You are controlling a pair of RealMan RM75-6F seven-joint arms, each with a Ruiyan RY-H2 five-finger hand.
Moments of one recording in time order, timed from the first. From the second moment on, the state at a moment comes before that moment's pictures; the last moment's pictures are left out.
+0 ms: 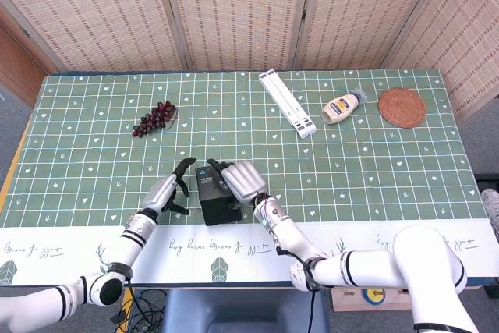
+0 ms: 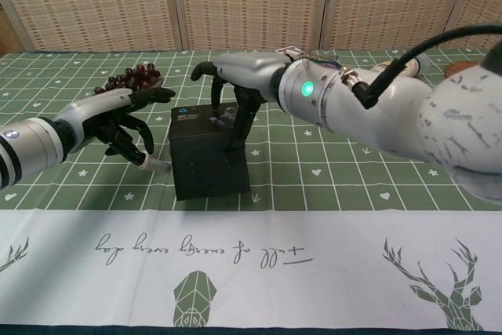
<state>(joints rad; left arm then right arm) -0.65 -1.61 -0.26 -1.40 1.13 0.84 -0.23 1.14 -1.73 0.22 -1.48 -0.71 0.97 -0.57</state>
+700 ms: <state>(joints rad) -0.61 -1.43 -0.23 -1.52 1.23 0.88 -0.32 1.08 -1.86 0.12 -1.28 -1.02 1.02 -0.54</state>
